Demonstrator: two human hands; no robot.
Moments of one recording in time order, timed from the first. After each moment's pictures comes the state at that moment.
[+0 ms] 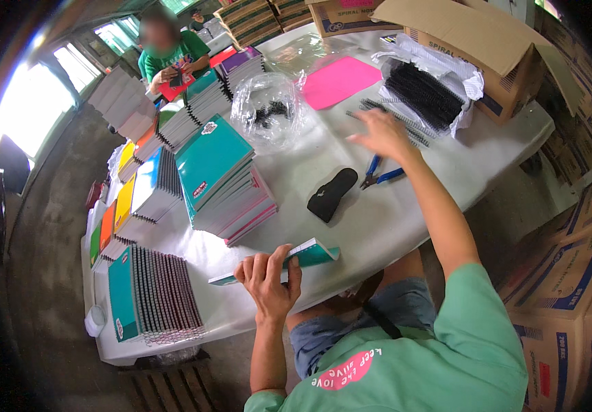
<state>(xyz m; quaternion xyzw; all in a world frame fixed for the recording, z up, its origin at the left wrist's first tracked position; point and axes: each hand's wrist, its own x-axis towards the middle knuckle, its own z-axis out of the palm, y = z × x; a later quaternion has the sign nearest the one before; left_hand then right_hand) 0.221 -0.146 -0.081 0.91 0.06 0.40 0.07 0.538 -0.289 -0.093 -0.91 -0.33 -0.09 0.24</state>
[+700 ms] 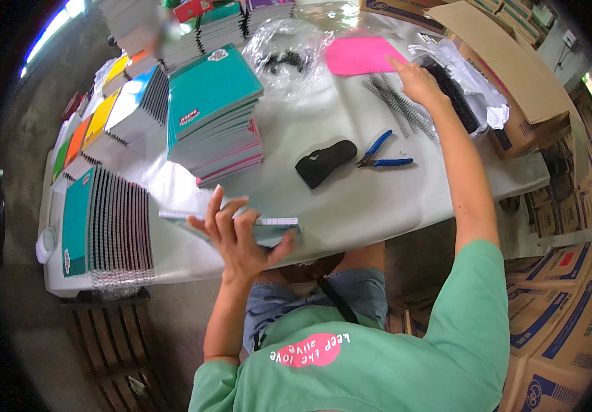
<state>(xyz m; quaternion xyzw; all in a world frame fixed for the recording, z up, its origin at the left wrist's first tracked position) 0.224 -0.148 -0.101 0.87 0.12 0.48 0.04 0.636 -0.283 -0.050 -0.90 -0.42 -0.14 0.02</state>
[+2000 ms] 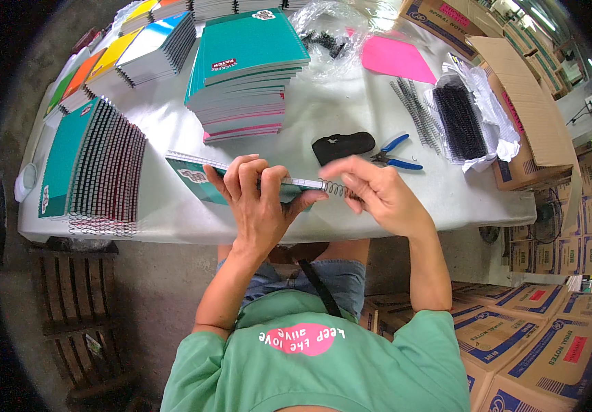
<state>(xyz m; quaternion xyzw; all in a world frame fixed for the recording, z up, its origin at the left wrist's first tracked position) 0.237 -0.158 -0.107 0.84 0.19 0.50 0.07 0.373 -0.295 -0.017 -0.68 -0.42 0.38 0.46</state>
